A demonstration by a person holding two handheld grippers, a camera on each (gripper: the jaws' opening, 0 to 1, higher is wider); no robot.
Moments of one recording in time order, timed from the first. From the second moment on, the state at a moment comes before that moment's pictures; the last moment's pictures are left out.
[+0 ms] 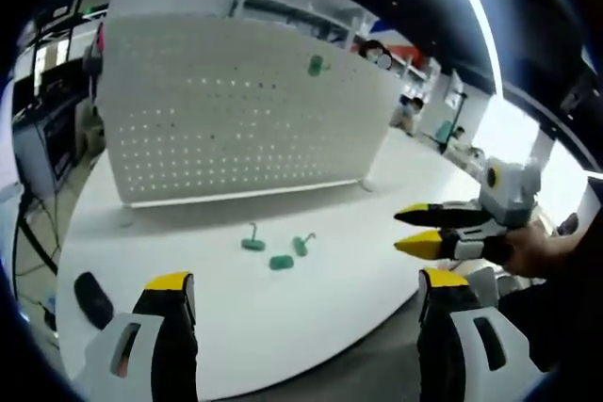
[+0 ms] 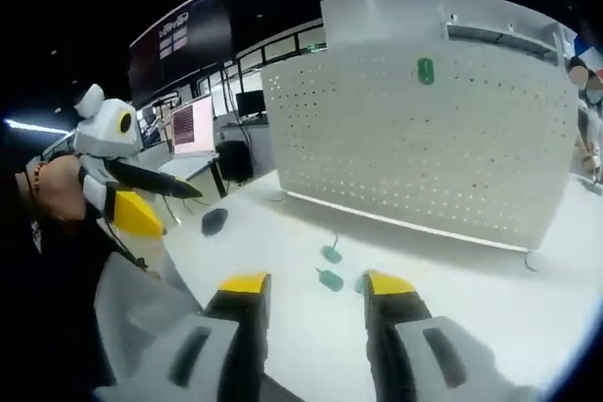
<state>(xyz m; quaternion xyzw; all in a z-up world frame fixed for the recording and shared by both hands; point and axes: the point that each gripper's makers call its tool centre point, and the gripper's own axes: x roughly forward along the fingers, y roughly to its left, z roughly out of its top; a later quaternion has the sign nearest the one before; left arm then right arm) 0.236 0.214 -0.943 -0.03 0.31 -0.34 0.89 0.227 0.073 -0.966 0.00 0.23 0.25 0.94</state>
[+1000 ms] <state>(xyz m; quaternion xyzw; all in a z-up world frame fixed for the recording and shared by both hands) 0.218 0.226 -0.986 -0.02 0.37 -0.34 0.86 0.229 0.099 -1.048 -0.10 0.35 0.34 0.87</state>
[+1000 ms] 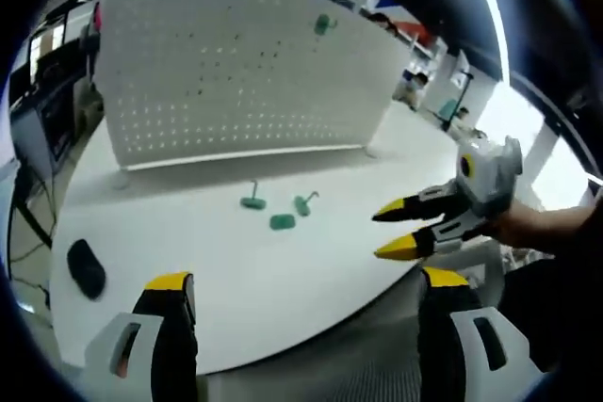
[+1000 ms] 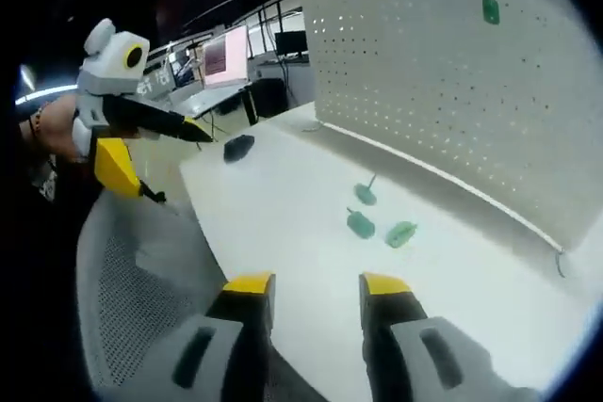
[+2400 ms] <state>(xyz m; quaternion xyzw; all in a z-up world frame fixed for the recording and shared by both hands) 0.214 0.247 -0.990 -0.04 0.39 -0.31 0.86 0.343 0.140 -1.122 -0.26 0.40 0.40 0.78</state>
